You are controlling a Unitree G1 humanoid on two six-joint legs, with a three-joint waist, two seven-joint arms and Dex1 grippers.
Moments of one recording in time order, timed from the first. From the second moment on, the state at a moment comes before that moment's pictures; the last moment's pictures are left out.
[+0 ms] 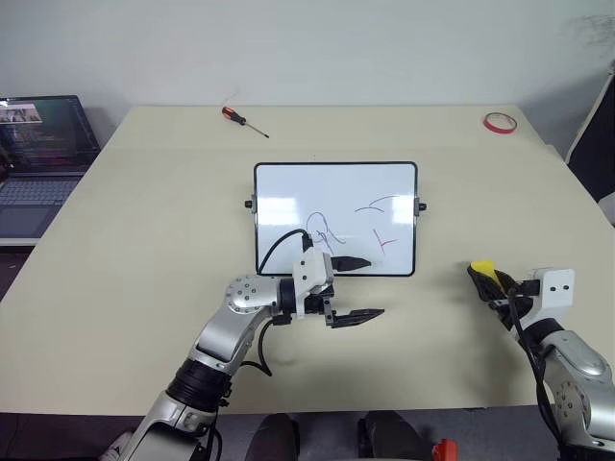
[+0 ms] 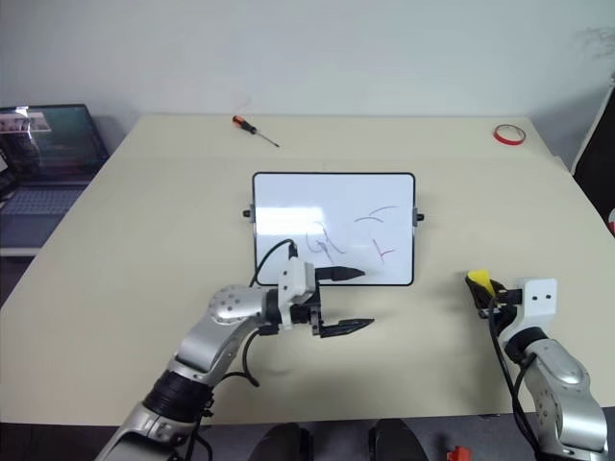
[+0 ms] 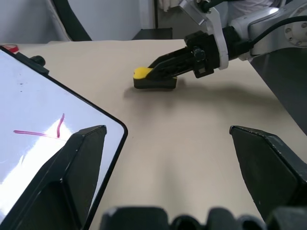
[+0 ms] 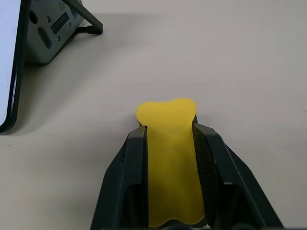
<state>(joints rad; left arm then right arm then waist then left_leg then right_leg) -0.36 0.35 -0.31 -0.03 -0.26 0.08 -1.01 0.10 -0.40 -0.33 -0.24 0.37 0.38 0.39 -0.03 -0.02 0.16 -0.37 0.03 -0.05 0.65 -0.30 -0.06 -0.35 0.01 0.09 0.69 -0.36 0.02</state>
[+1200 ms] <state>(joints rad) -0.37 0.35 -0.31 -0.04 -0.27 0.09 -1.02 0.11 -0.41 -0.31 -0.24 0.36 0.45 0.38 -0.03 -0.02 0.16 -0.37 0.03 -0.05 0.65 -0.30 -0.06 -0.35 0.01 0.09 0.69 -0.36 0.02</state>
